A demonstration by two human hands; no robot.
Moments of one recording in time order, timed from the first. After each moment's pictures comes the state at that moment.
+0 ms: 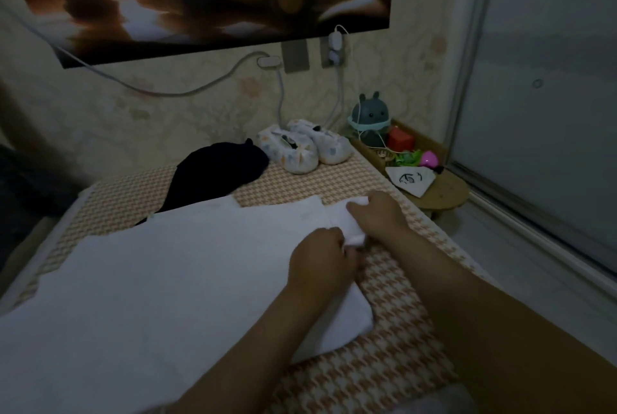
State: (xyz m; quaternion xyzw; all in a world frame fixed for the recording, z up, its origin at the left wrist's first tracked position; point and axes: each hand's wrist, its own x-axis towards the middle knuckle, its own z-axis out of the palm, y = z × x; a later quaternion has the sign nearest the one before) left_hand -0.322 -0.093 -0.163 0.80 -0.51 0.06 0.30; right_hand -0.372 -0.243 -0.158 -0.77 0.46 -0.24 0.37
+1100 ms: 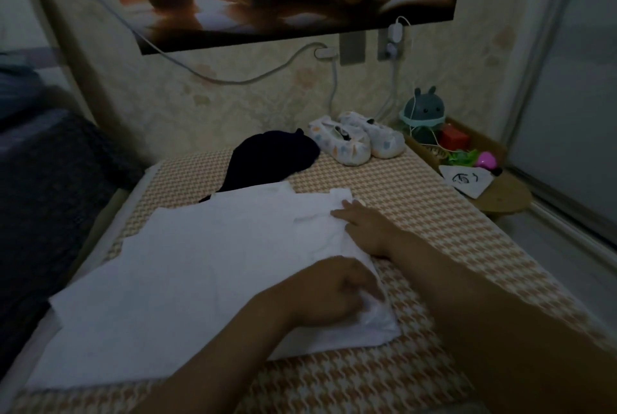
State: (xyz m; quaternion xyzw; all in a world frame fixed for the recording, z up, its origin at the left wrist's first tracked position) left_hand -0.276 0.017 -0.140 0.69 -0.67 -0.21 0.21; right_hand -0.295 -0.191 -0.197 -0.95 0.18 -0.04 0.26
